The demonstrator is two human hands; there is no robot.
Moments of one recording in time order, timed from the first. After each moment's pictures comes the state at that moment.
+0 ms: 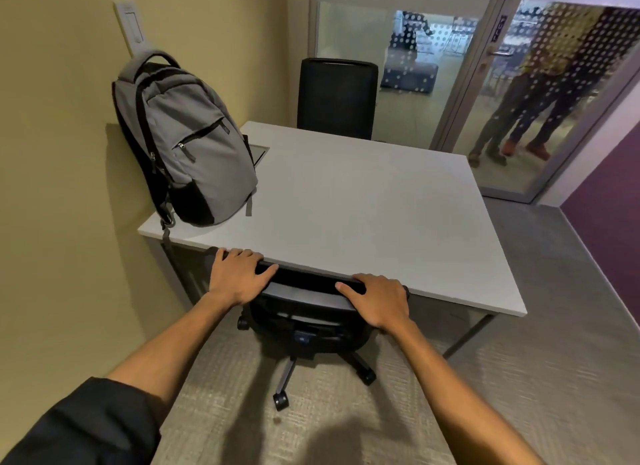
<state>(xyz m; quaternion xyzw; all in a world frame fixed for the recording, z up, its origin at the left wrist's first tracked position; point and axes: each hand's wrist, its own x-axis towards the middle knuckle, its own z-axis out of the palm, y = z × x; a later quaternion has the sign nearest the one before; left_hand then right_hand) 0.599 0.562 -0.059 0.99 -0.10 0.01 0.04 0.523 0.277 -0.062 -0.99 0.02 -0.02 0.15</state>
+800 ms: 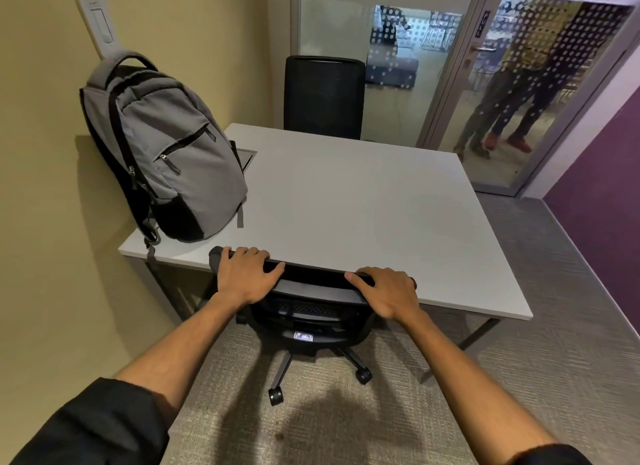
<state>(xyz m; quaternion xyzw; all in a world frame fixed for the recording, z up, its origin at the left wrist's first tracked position) 0.664 0.553 -0.064 0.99 -0.12 0.01 0.05 0.583 0.268 -0.064 -0.99 0.04 -0.01 0.14</state>
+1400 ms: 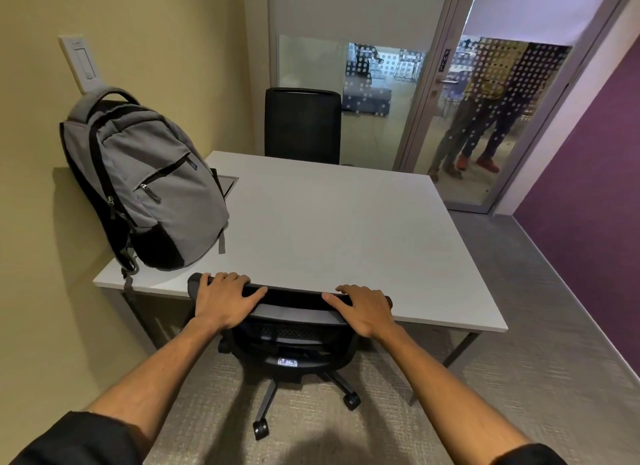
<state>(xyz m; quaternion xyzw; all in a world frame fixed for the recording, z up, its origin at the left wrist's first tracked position) 0.664 0.557 -0.058 0.99 -0.13 -0.01 0.05 0.579 0.273 -0.052 -0.98 0.06 0.04 0.20</state>
